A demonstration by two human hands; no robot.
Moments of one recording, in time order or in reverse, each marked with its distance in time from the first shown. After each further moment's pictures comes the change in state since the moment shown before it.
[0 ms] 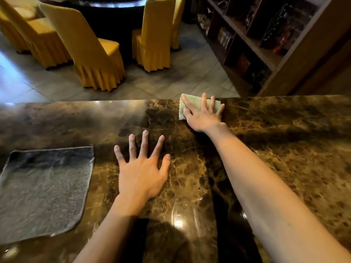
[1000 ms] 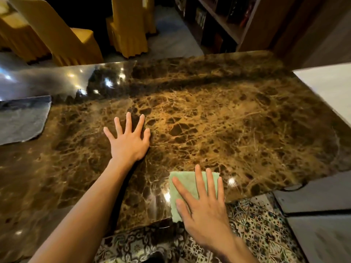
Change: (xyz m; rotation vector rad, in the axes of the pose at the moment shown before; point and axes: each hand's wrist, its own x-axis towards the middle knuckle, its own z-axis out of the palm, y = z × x) left_hand -0.152 0.164 0.023 -0.013 -0.080 -0.047; right_hand -0.517 0.198 0.105 0.141 0.022 -0.177
